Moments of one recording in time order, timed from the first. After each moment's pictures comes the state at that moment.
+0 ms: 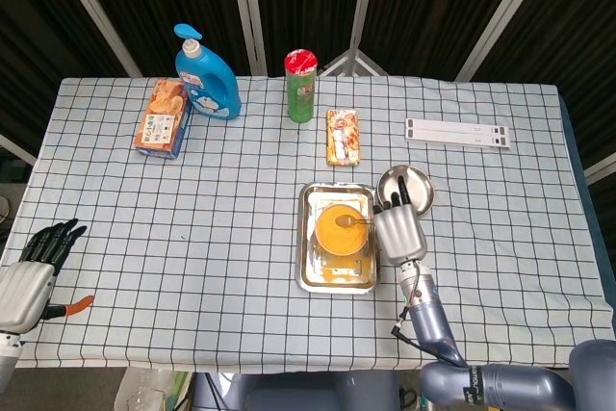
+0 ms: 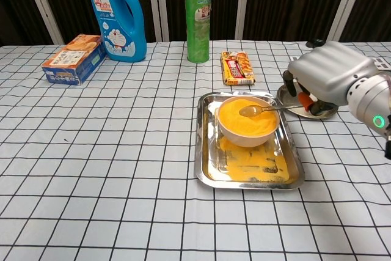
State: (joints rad) left arm -0.12 -1.10 0.03 -1.63 1.59 1.44 -0.08; right arm 0.66 -1.65 0.17 -1.63 -0.96 1.32 -1.18
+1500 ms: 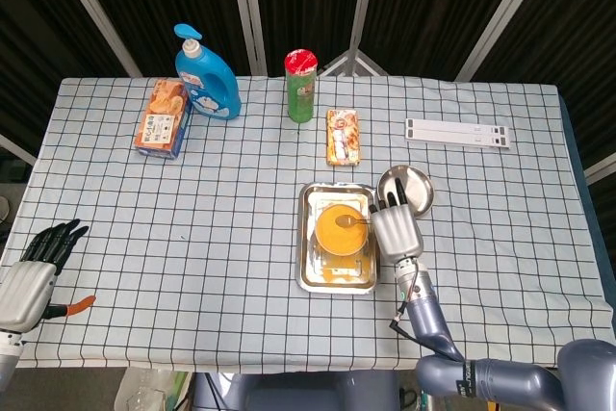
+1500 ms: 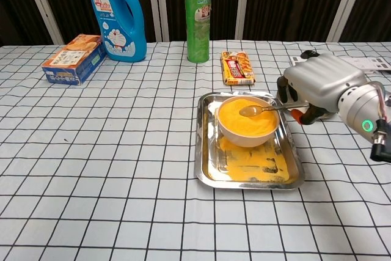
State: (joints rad) left arm -0.13 -1.10 0.03 -1.63 1.58 1.42 -0.08; right arm 0.67 -1.70 0.17 -1.51 -0.97 1.26 -0.98
